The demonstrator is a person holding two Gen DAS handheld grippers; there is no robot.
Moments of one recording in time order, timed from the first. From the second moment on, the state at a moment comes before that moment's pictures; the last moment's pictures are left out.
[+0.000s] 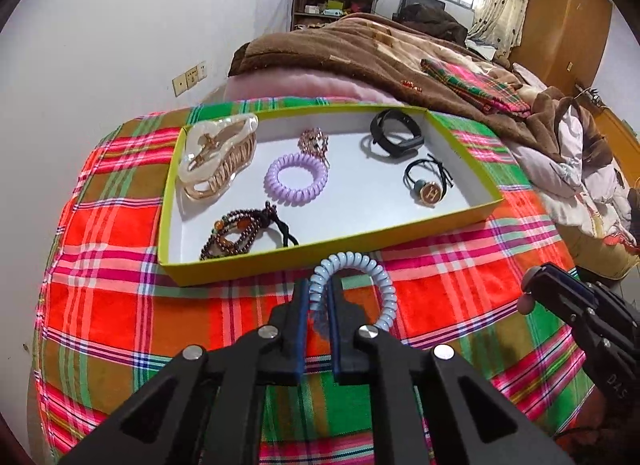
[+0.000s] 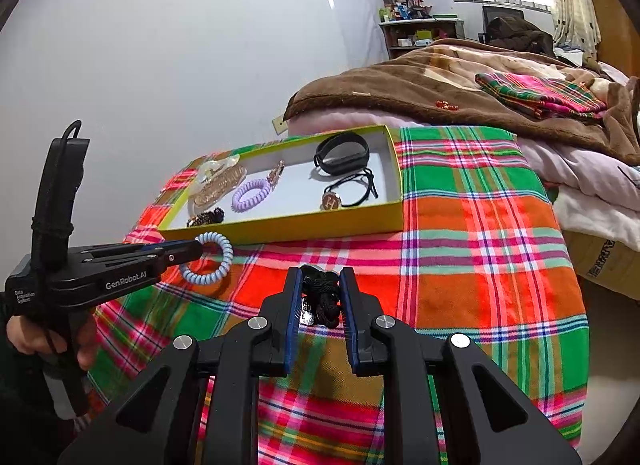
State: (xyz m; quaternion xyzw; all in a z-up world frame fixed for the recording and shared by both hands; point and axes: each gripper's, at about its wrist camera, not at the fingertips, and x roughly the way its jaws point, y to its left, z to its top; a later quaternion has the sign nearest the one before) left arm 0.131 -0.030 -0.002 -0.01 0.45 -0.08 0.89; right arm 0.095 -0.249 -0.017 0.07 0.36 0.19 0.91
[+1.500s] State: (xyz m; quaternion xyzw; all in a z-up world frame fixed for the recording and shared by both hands) left arm 0.190 -0.035 0.014 -0.02 0.45 -0.11 0.89; right arm 0.271 -0.193 -0.013 0.07 0.45 0.28 0.85
